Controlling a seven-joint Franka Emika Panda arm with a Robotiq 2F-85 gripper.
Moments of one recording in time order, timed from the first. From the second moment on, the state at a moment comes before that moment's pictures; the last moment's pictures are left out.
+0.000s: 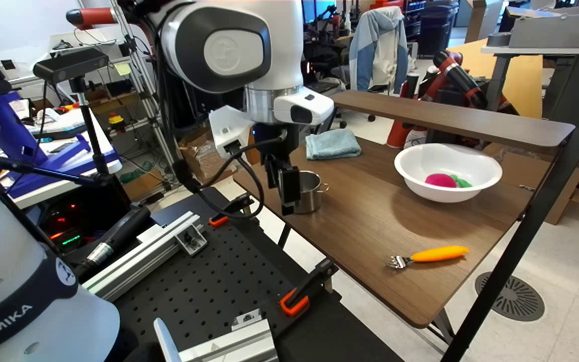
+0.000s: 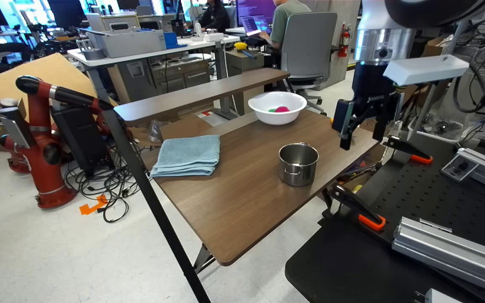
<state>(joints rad) 0.02 0.10 0.04 -2.73 0.11 2.75 0.24</state>
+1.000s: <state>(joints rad) 0.23 0.39 -0.02 -2.55 0.00 2.88 0.33</state>
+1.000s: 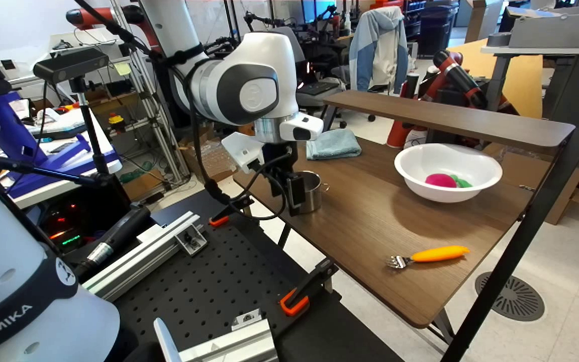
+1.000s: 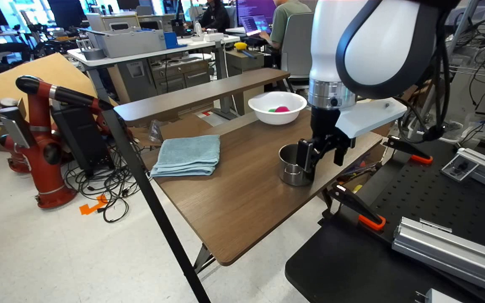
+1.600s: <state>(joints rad) 0.22 0.41 -0.04 -2.44 0.00 2.84 0.33</state>
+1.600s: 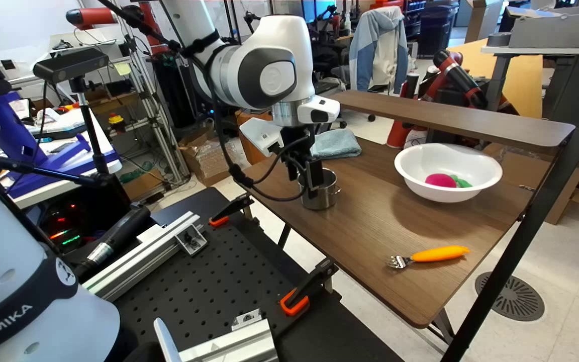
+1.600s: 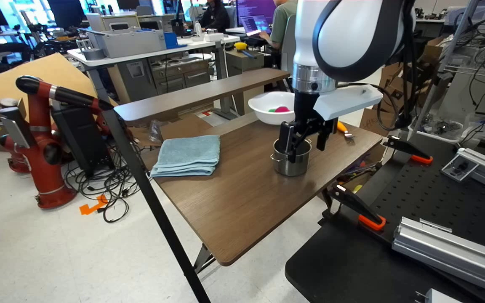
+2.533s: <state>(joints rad) 0.21 0.53 -0.04 -2.20 0.01 2.65 0.33</state>
